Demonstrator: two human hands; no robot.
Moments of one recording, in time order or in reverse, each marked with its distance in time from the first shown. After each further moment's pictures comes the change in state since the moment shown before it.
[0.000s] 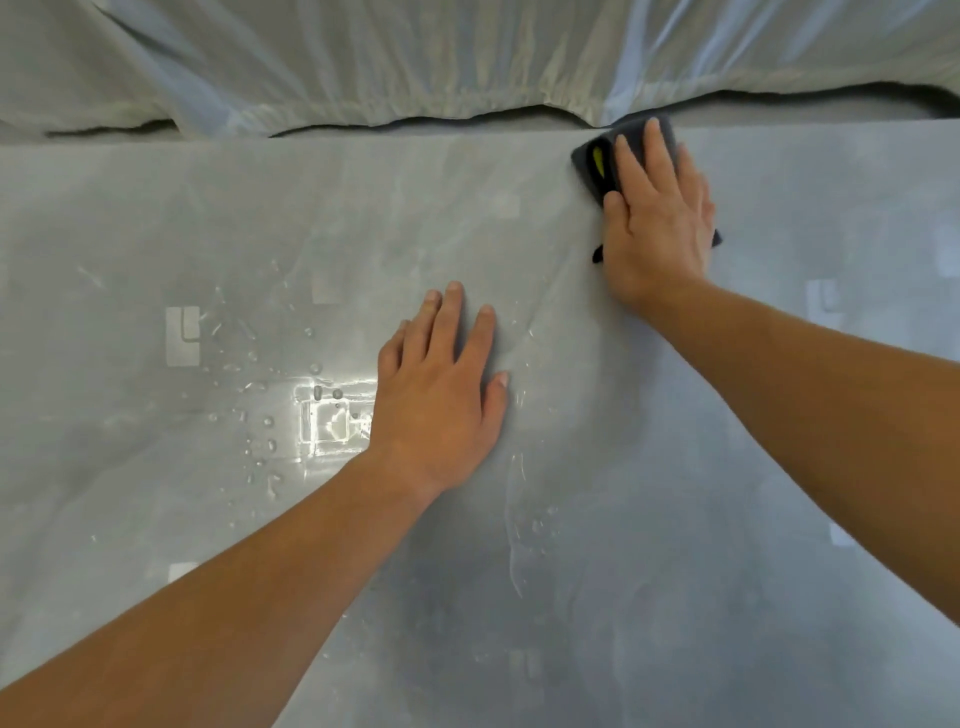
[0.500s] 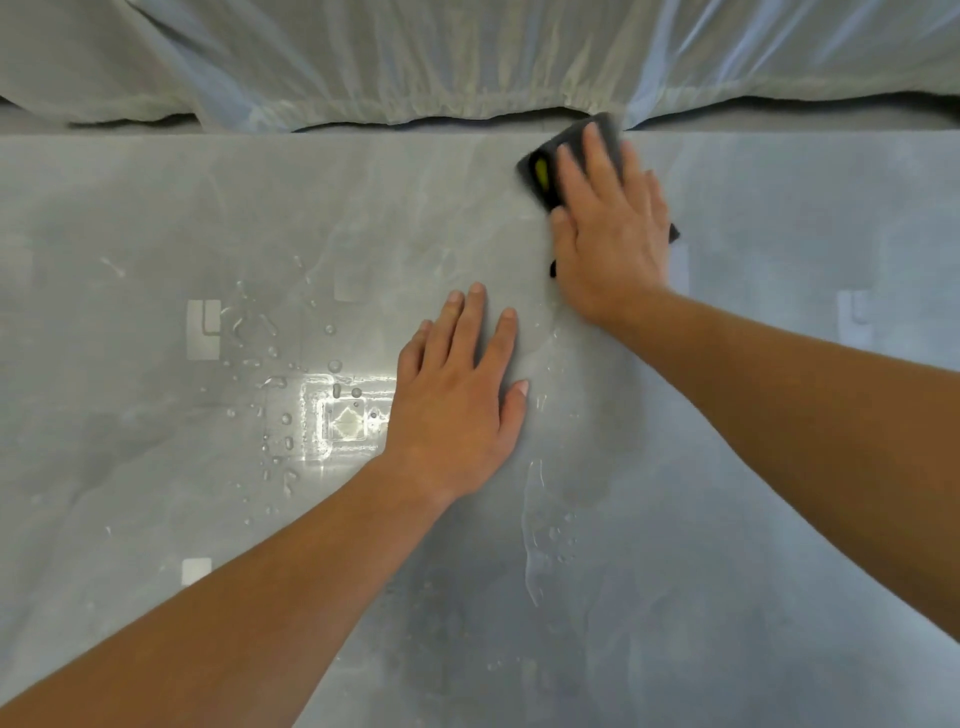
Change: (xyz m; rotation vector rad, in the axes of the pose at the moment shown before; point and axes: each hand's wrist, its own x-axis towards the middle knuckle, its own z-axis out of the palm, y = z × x) left_hand -0.002 -0.005 0.004 0.003 0.000 0.036; right_hand -0.009 -0.052 0.016 -0.076 -0.051 -0.194
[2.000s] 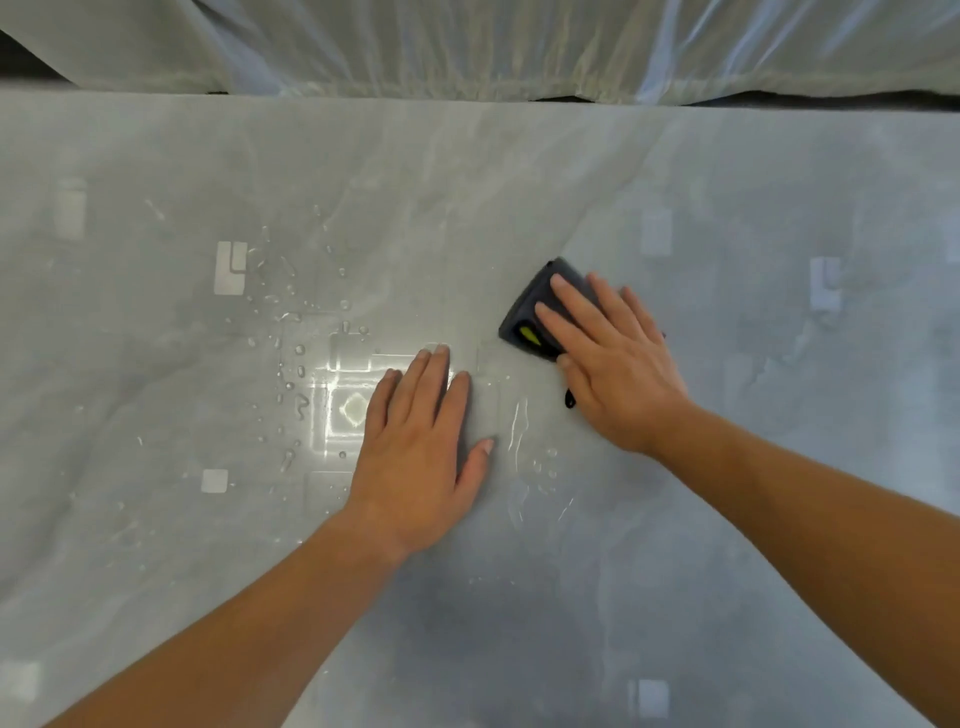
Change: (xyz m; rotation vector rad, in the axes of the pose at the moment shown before) left_hand -0.106 0.007 0.009 0.006 -0.025 -0.032; right_hand -0.148 0.037 0.010 -0.055 -0.164 -0.357
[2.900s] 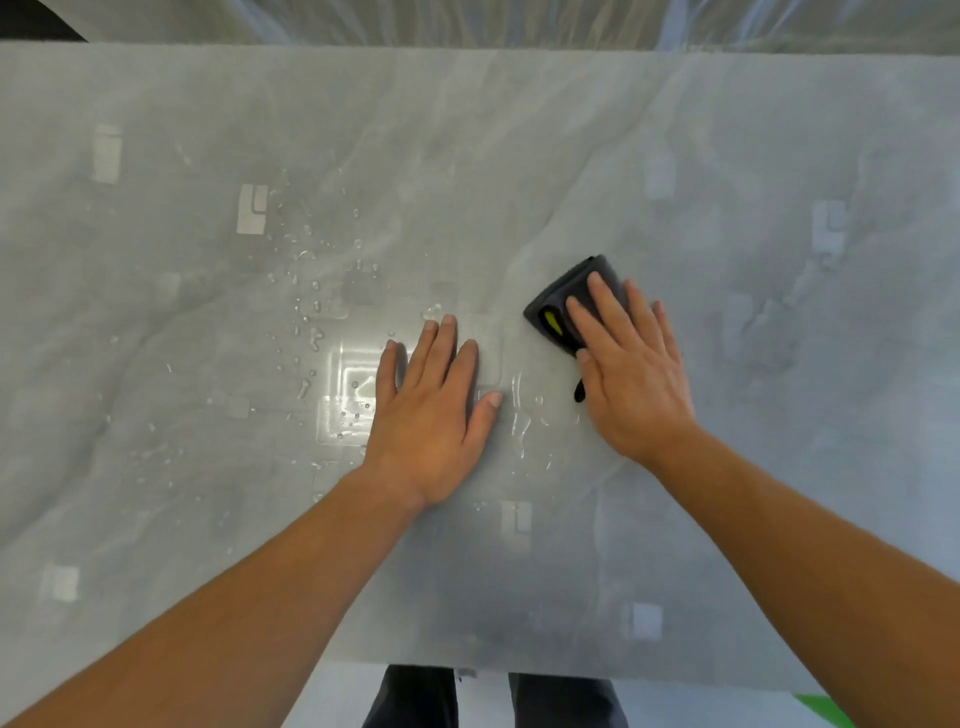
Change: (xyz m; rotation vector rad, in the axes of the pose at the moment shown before) left_hand -0.031 0.016 0.011 -0.075 -0.037 -0.095; right_hand -0.065 -0.034 0.013 0.091 0.038 0.205
